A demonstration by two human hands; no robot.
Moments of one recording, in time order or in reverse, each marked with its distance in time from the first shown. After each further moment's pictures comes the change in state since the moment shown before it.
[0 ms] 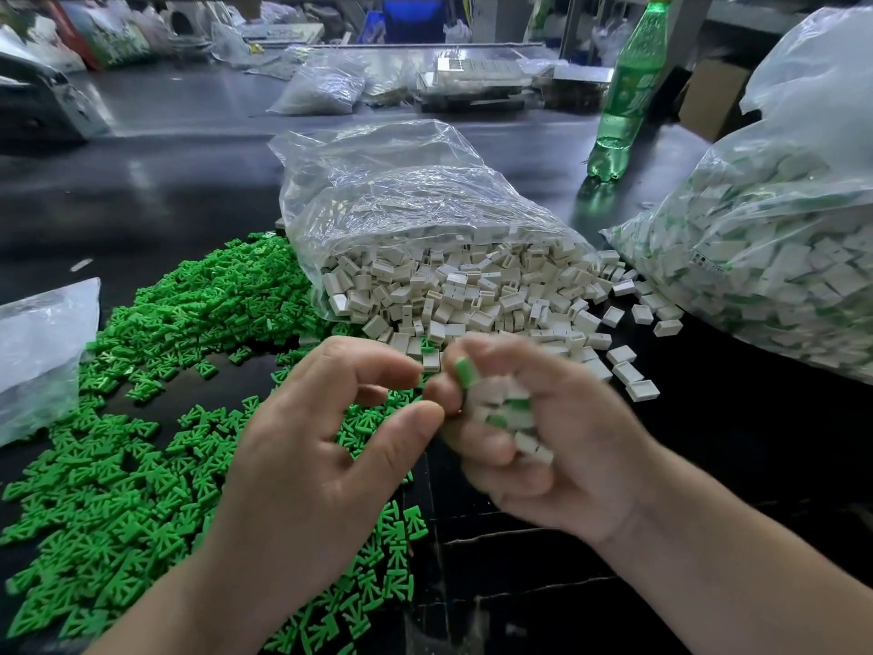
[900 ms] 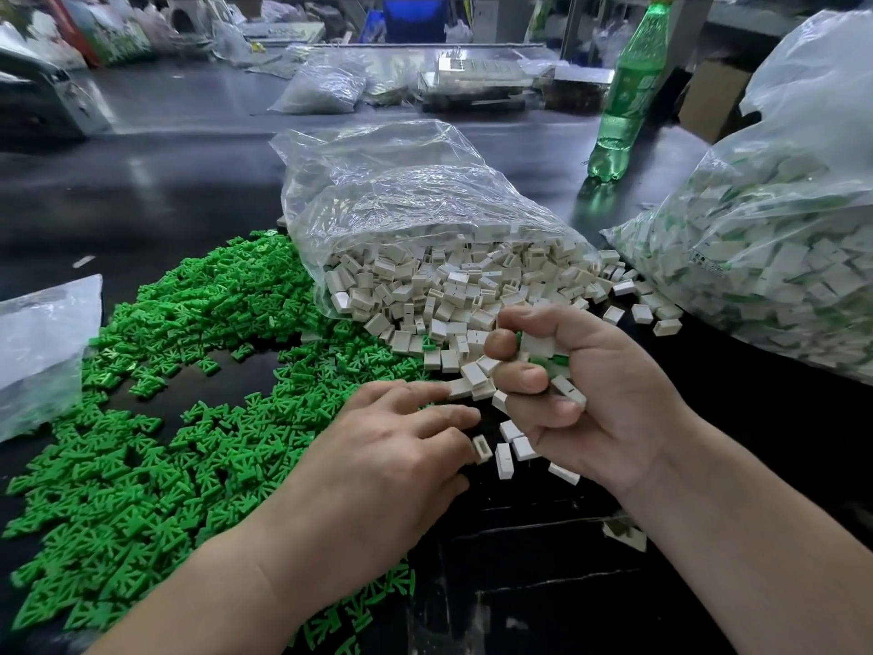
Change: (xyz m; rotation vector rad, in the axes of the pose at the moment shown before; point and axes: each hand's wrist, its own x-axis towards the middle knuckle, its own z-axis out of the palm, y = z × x) left_hand 0.005 -0.030 0.021 0.544 -0.496 0.351; right_hand 0.002 -0.019 -0.013 0.097 0.408 -0.115
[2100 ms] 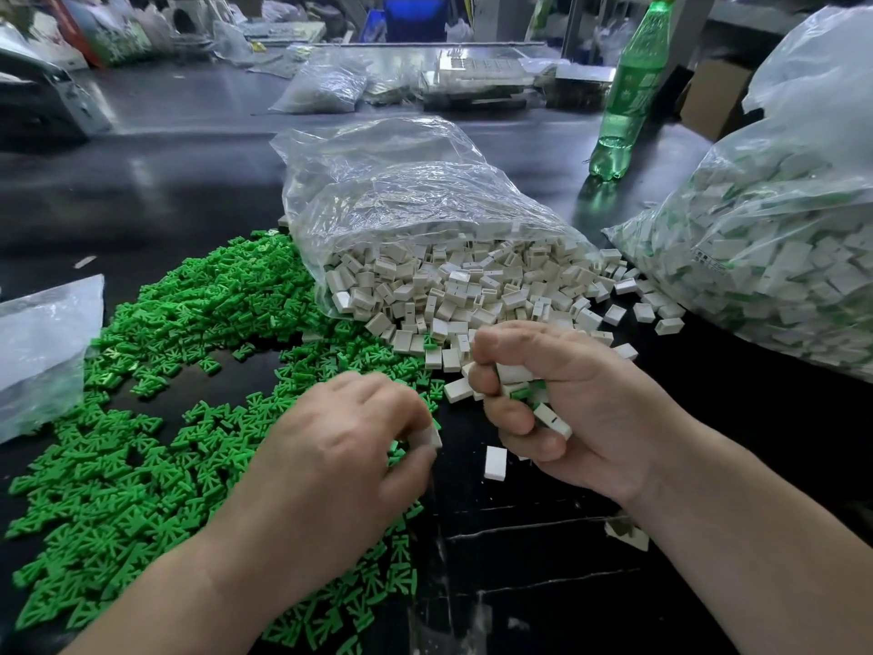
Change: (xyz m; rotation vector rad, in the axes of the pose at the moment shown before) left_hand -0.015 0.000 -0.016 -0.113 0.162 -0.239; right_hand -0.007 0.004 0.002 -0.348 -0.080 0.001
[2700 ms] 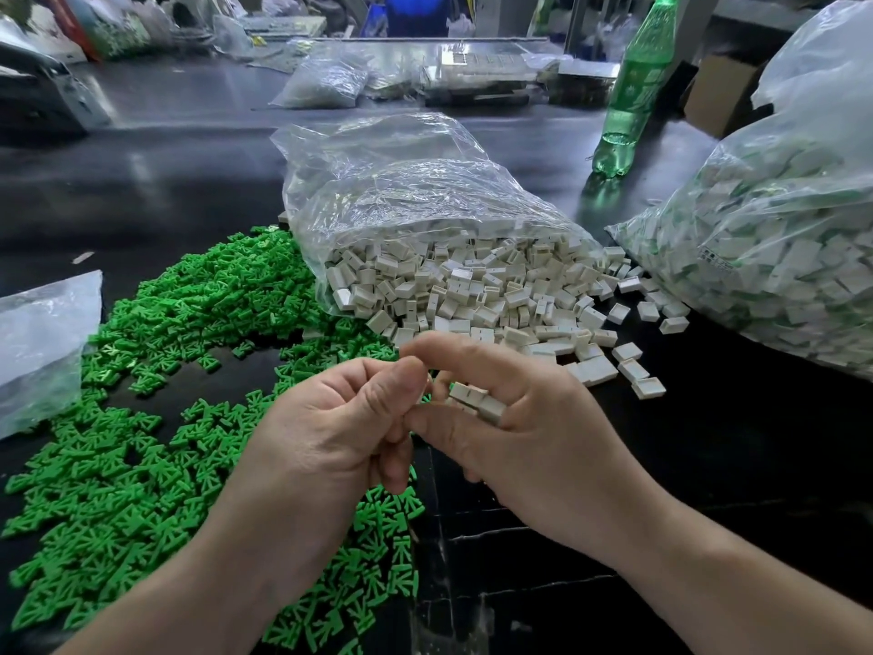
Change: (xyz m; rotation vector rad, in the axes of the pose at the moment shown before) left_hand 0.008 0.000 0.007 -1.395 0.057 -0.519; right_hand -0.004 0.030 0.019 -0.880 0.095 -0.578
